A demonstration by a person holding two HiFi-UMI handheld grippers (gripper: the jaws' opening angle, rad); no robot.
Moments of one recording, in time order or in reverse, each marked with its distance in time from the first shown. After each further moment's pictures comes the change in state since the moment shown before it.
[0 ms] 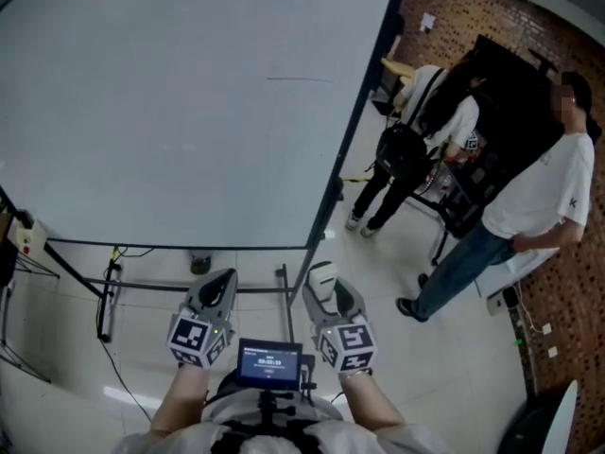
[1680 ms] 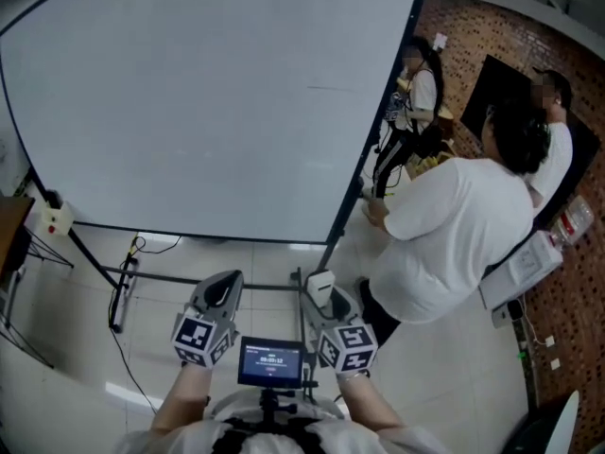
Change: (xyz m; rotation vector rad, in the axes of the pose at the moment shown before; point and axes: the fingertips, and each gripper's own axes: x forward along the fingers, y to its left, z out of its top) left arm -0.082 0.001 0.021 0.020 -0.049 0.028; right arm -0.029 0.075 -0.011 0.064 0.019 0.082
